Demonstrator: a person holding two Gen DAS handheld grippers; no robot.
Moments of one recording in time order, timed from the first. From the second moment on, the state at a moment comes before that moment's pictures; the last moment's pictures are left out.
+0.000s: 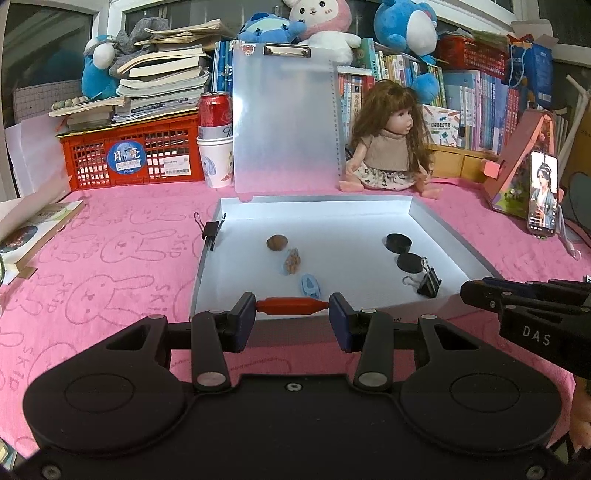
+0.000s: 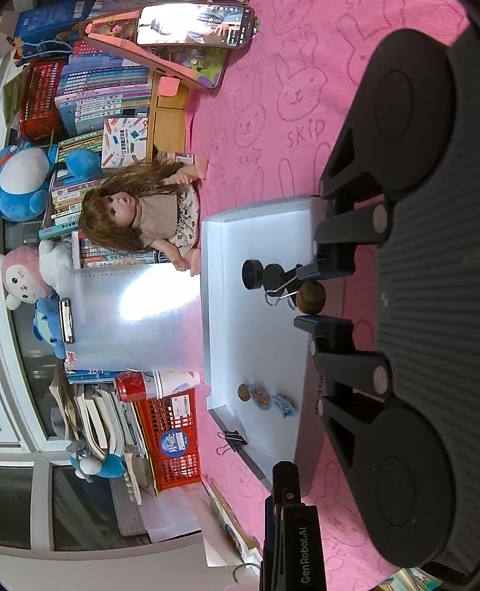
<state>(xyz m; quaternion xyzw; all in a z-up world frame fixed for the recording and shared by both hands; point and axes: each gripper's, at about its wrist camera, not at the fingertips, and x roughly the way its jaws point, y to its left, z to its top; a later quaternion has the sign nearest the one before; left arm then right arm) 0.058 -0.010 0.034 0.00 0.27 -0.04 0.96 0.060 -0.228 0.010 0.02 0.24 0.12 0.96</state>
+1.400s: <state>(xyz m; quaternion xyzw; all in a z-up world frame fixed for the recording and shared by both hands) 0.167 0.000 0.052 -0.03 0.31 -0.04 0.95 0.149 -0.250 0.026 0.11 0.29 0.08 0.95</state>
